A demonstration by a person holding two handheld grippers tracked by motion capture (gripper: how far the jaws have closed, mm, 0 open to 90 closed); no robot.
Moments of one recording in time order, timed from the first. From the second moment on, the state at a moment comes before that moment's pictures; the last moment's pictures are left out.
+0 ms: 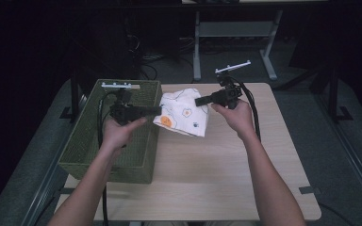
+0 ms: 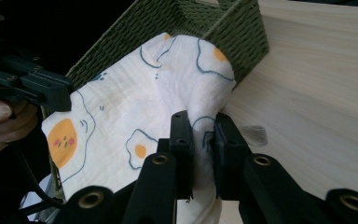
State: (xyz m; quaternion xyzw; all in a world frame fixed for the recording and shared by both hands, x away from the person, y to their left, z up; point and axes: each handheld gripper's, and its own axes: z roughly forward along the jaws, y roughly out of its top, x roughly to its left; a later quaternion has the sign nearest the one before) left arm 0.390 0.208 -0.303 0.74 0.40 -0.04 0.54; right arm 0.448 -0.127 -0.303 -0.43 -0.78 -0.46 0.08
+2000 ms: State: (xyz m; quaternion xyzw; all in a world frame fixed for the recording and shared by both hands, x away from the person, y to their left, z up) left arm 0.370 0.358 -0.306 0.71 0.45 -0.03 0.54; right arm 0.469 0.034 -0.292 -0.38 -0.81 -0.44 0.10
